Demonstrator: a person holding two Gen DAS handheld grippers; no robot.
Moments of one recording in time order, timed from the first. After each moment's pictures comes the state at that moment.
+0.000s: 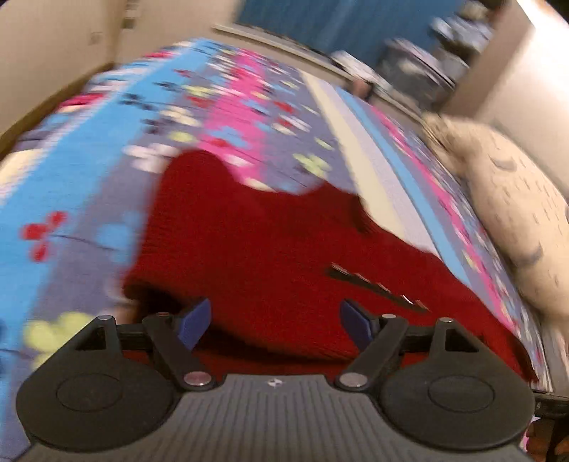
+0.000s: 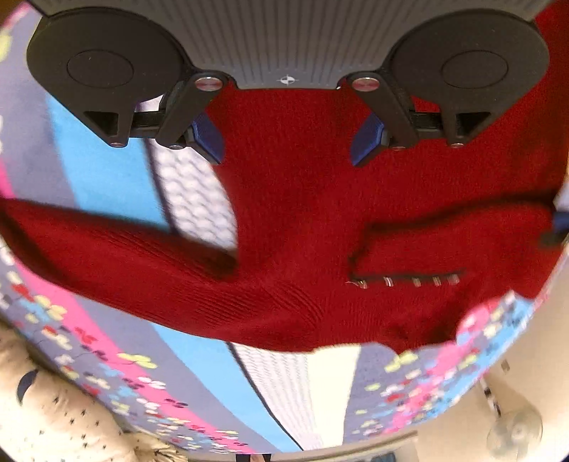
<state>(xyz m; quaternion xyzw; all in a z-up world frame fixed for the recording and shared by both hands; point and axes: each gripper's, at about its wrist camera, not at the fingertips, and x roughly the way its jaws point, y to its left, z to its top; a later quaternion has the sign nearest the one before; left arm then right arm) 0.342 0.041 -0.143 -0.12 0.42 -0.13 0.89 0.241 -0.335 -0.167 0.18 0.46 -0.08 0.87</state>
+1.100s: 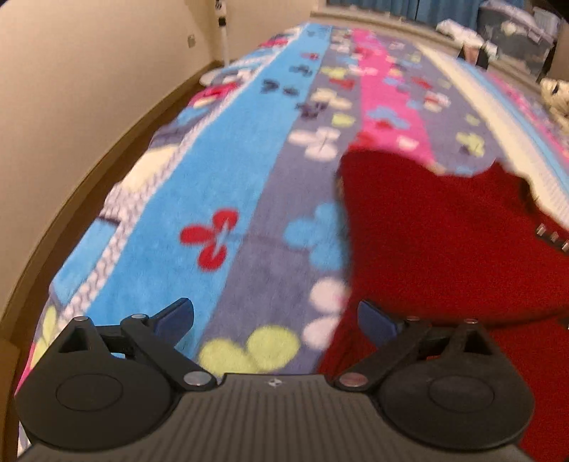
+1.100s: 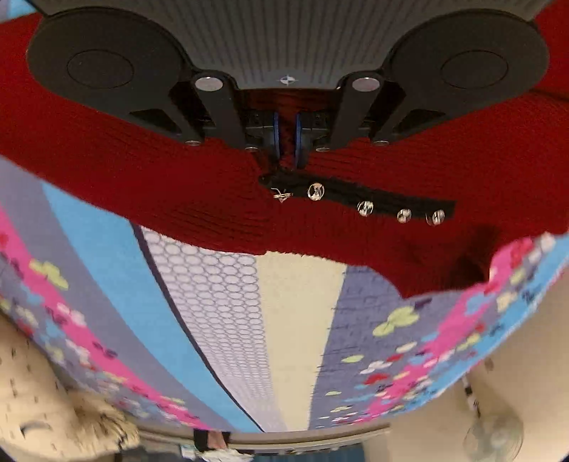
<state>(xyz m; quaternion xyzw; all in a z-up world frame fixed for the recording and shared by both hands) 0.353 0.076 -0.157 0.01 0.45 0.05 0.89 0.414 -0.364 -0.202 0.13 0.44 -0.05 0.88</state>
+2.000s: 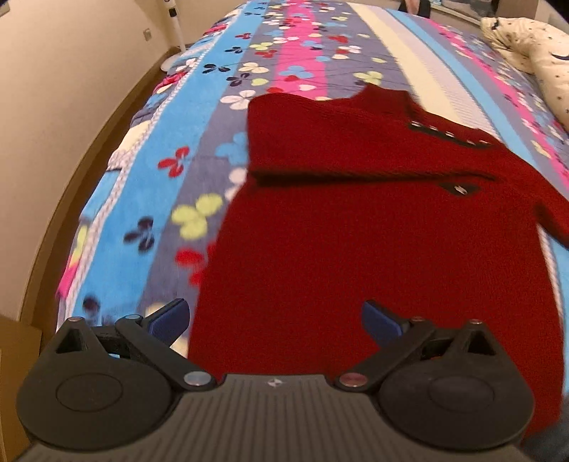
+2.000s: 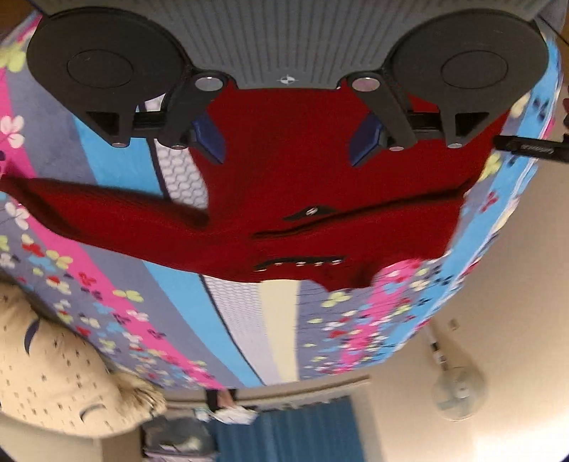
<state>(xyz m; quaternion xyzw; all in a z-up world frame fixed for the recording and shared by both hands) 0.166 -0.012 -0.082 0.07 0.51 -0.01 0.86 0.103 -0.286 -0.054 0.14 0.37 -0.03 0.92</state>
